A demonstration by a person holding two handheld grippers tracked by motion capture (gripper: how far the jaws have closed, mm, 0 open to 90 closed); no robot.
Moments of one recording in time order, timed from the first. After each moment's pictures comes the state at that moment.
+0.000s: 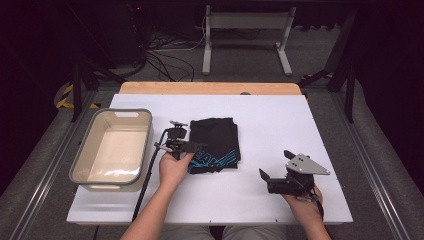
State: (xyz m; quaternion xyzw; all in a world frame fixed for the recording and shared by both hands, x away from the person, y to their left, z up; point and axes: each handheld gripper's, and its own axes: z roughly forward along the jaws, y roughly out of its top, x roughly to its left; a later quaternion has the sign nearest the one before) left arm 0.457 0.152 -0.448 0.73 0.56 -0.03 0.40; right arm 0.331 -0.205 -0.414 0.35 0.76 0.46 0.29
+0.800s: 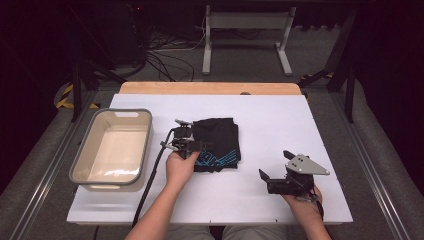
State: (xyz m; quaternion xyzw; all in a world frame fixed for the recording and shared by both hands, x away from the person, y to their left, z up) left arm 0.461 0.136 -0.449 0.72 0.55 -0.06 0.41; right arm 0.331 -0.204 -0.414 0.35 0.76 0.46 0.29
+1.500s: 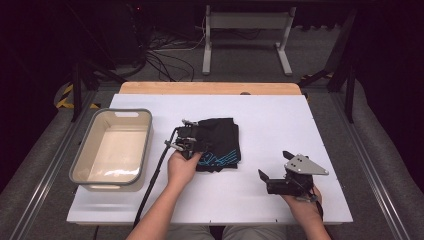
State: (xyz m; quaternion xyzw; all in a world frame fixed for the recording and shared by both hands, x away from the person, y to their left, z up) left arm 0.460 0.124 -0.445 0.74 0.56 -0.01 0.37; right arm 0.330 -0.203 -0.415 0.35 0.76 0.46 0.29
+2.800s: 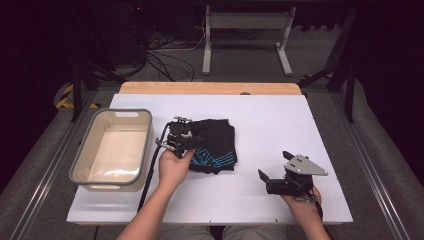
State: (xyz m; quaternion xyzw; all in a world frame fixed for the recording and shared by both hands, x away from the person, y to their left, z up) left arm 0.433 0.142 -0.399 0.75 0.52 0.04 0.40; right arm 0.330 -0.202 -0.416 0.35 0.76 0.46 0.29
